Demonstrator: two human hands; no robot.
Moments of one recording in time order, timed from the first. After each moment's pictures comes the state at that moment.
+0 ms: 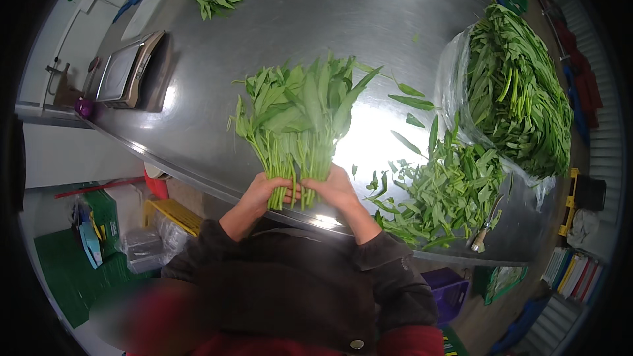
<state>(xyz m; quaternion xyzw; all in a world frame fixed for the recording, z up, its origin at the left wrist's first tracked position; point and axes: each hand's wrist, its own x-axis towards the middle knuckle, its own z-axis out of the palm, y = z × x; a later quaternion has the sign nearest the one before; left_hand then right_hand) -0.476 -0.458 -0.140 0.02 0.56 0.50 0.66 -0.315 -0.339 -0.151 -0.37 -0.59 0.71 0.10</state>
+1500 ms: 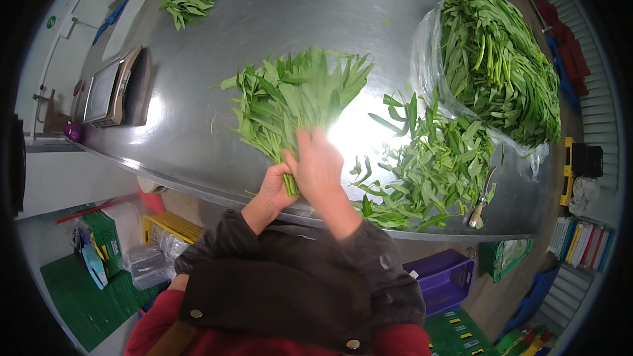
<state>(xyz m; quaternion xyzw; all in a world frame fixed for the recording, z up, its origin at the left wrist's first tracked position) -0.420 -0.425 -0.186 -0.04 0.31 0.60 0.73 -0.326 -0.336 -0.083 -0.45 -0.84 0.23 0.19</state>
